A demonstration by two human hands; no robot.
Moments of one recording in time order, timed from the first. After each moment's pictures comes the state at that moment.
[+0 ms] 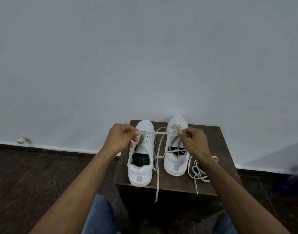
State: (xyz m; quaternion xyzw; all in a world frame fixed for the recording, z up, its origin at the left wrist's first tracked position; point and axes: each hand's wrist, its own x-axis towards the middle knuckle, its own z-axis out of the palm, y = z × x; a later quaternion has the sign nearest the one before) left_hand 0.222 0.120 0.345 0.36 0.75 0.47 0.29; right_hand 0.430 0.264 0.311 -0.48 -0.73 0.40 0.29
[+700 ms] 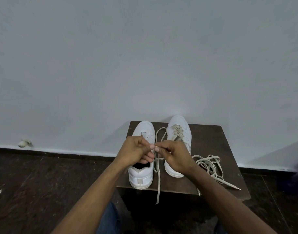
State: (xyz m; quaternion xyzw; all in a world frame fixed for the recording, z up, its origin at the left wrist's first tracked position) left_hand 0.261 0.125 0.333 0.35 0.70 0.47 0.42; right_hand 0.408 0.223 0.298 -0.20 -0.87 0.36 0.27
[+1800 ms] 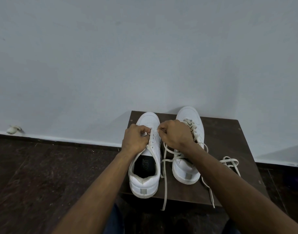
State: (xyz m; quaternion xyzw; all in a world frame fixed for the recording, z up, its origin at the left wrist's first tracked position) left_hand 0.208 0.197 0.261 0.40 0.82 0.35 0.20; right_hand 0.327 0.300 0.265 -0.33 -0.92 0.16 0.10
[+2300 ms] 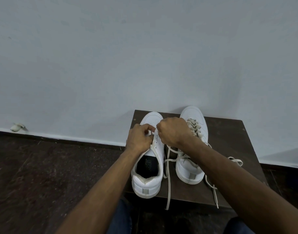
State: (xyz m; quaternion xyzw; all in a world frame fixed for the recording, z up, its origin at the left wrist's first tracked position) left_hand 0.206 0.198 0.256 0.40 0.82 0.34 0.21; right_hand 0.308 0.290 0.292 -0.25 -0.97 -0.04 -0.04
